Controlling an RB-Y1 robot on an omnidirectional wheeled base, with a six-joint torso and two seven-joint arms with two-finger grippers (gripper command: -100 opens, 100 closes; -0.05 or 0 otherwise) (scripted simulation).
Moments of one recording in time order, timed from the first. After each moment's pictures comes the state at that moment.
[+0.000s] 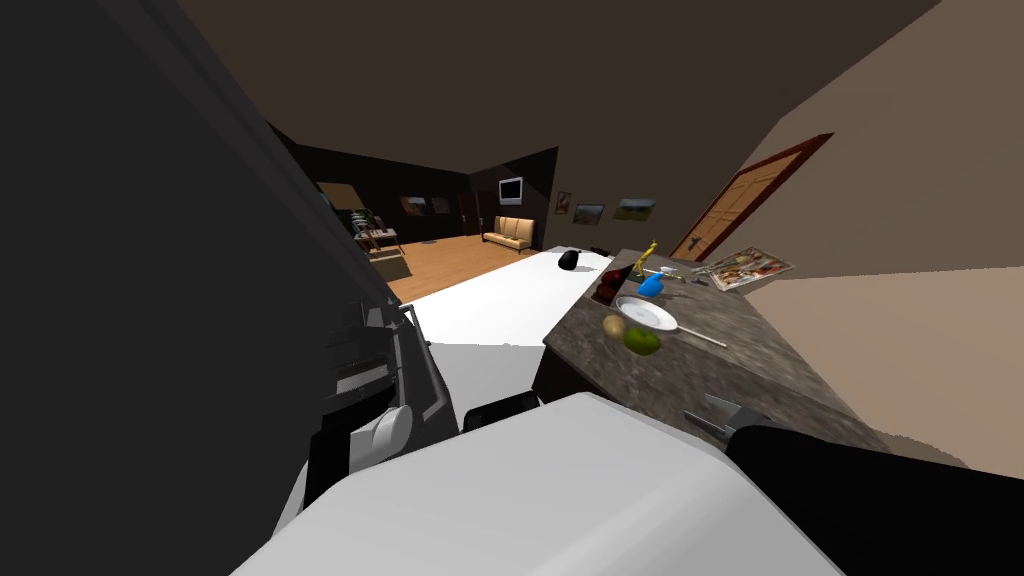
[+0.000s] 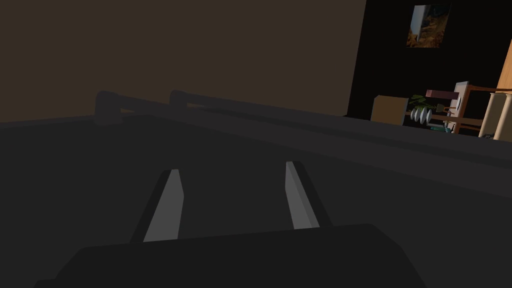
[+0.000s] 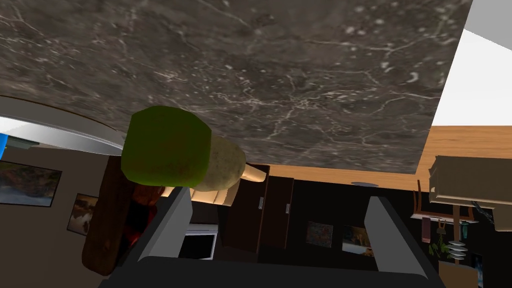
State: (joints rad) left arm 0.47 -0.02 -0.01 -2.23 0.02 -0.42 -0.10; right arm 1.44 -0.87 -0.51 -1.58 0.36 -0.81 0.47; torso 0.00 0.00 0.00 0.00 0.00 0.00
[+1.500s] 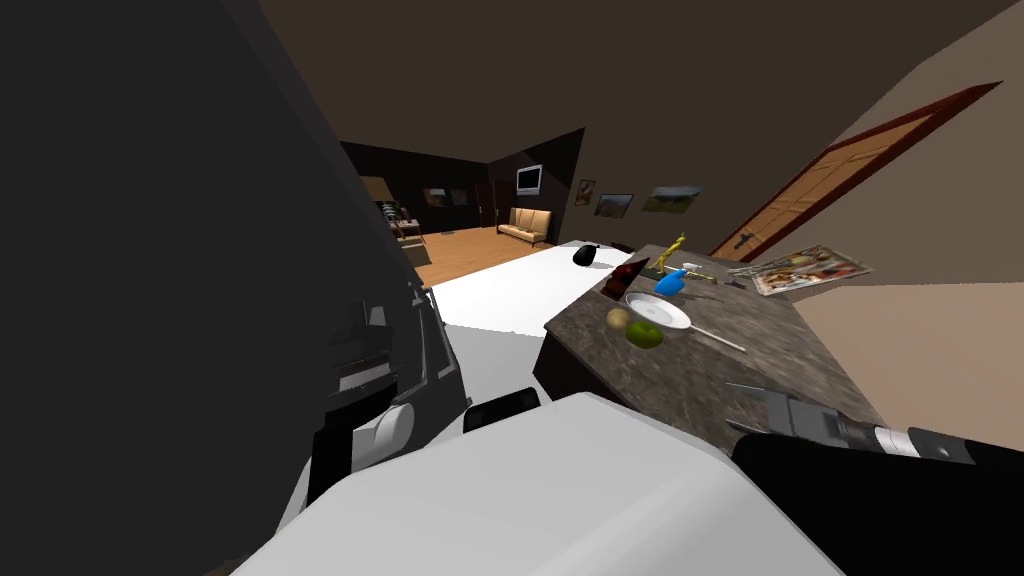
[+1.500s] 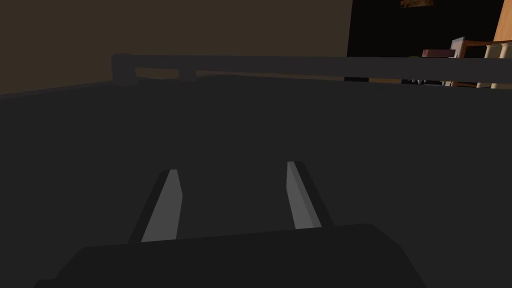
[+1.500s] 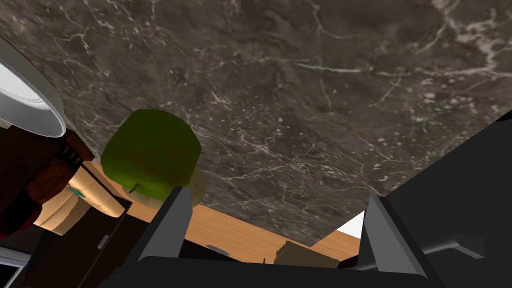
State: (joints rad) left arm 0.47 -0.02 -0.02 -2.23 0.02 -0.41 -0.10; right arm 1.53 -1.09 -0.66 -1.44 0.50 -0.90 0.64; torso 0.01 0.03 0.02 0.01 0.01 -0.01
